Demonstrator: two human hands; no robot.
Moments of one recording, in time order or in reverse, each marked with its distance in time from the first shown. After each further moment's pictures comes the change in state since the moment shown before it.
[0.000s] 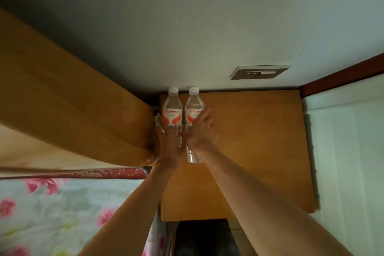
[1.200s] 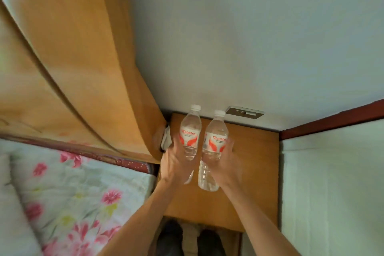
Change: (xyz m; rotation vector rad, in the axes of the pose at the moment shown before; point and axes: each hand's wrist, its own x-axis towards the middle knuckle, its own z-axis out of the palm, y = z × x) left_hand -0.110 0.090 -0.102 -0.194 0.192 -0.001; right_hand -0.107 0.046 -0.125 0.128 0.121 -0.243
